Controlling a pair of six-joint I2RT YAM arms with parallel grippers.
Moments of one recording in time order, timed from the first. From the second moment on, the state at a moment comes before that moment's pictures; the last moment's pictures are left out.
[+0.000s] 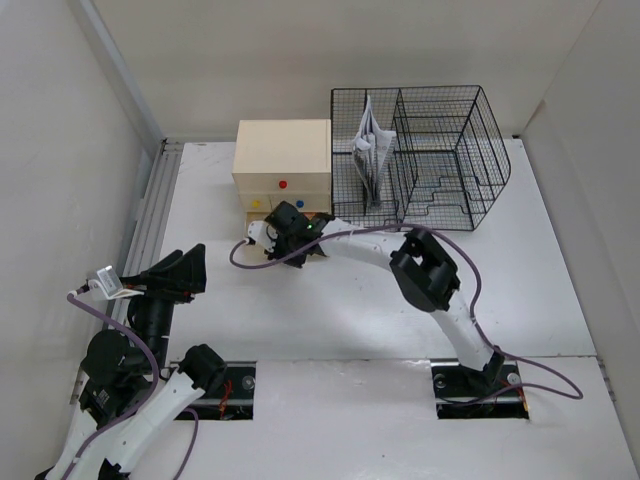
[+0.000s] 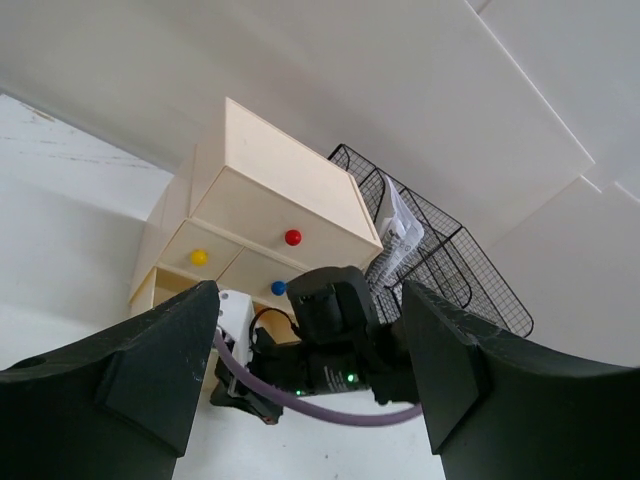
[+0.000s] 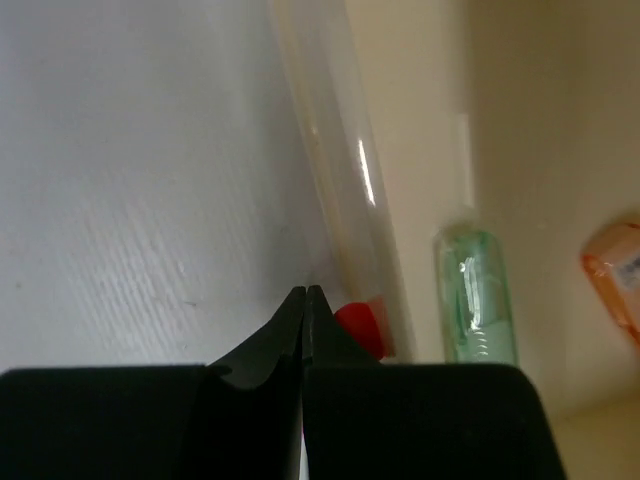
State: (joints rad) left arm -0.72 0.01 0.68 -0.39 -0.63 -0.54; right arm 0.94 2.29 1.85 -0.56 -0.11 -0.44
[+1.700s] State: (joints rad) left arm -0.72 0.01 0.68 -0.38 -0.62 -0.53; right arm 0.91 2.07 1.96 -0.69 -0.52 -0.74
